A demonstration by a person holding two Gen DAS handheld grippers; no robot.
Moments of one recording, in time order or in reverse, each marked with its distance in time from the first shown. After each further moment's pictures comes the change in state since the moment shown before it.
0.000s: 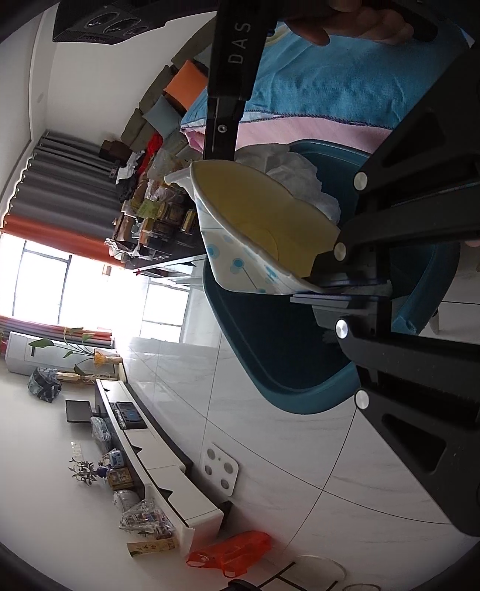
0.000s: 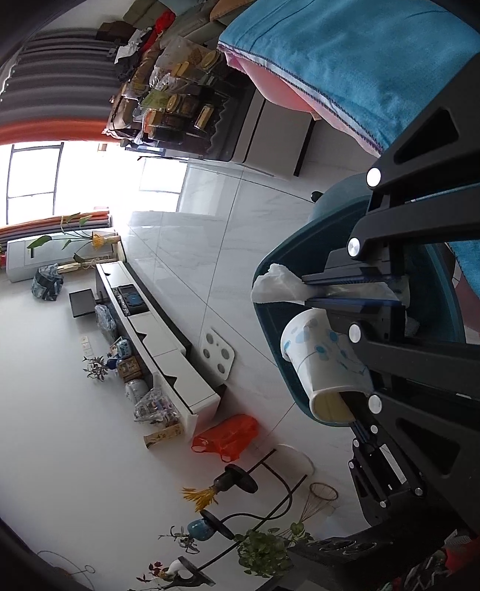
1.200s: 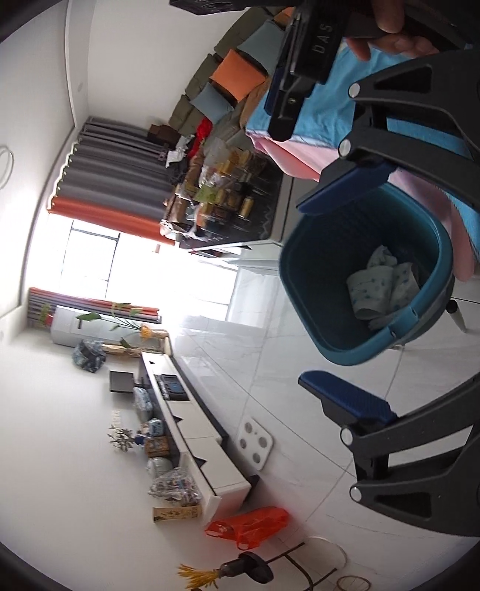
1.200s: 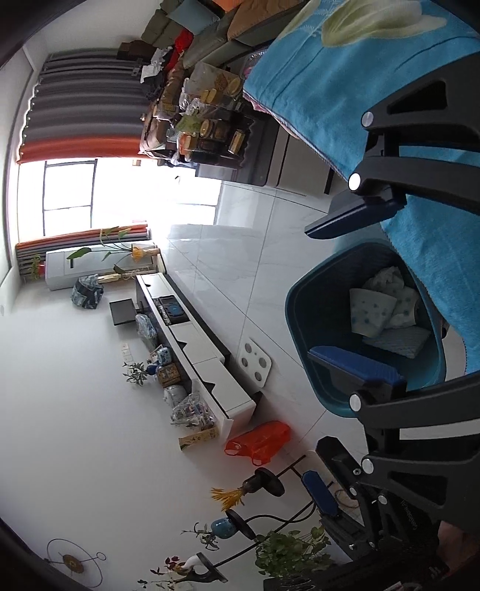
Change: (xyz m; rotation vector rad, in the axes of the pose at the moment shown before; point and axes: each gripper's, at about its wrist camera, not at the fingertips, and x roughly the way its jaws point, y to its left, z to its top) left arm -0.118 -0.009 0.032 -0.045 -0.232 0.080; right arm -0.094 -0.021 -0.019 0.008 -0.225 -0.050
